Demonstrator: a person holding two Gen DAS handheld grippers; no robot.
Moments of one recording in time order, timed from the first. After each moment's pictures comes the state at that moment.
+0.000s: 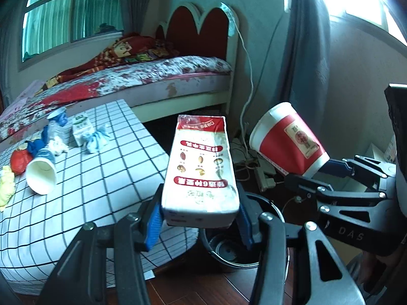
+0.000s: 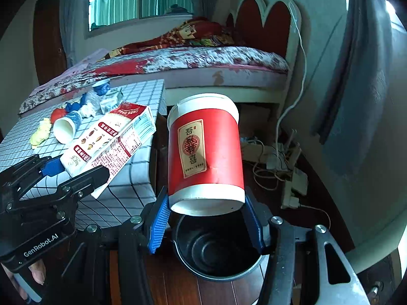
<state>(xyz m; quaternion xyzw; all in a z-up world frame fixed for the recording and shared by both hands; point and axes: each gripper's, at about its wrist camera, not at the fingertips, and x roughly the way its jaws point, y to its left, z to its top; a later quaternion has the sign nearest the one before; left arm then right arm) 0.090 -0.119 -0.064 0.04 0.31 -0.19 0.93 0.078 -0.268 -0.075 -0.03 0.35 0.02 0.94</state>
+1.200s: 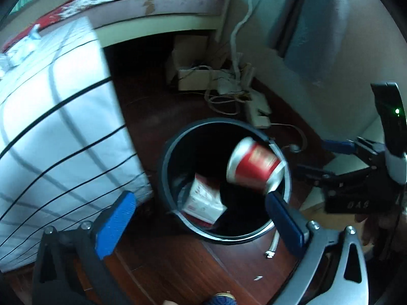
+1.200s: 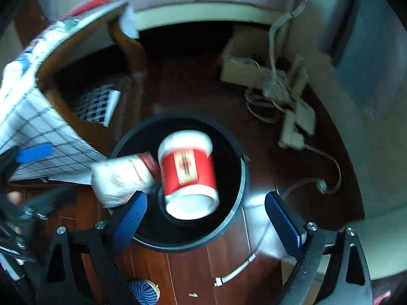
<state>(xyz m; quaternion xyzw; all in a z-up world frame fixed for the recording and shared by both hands) 0.117 -0.186 -0.189 0.04 0.48 -0.18 0.86 0.133 -0.369 -0.220 -0.01 0.53 0.02 0.85</state>
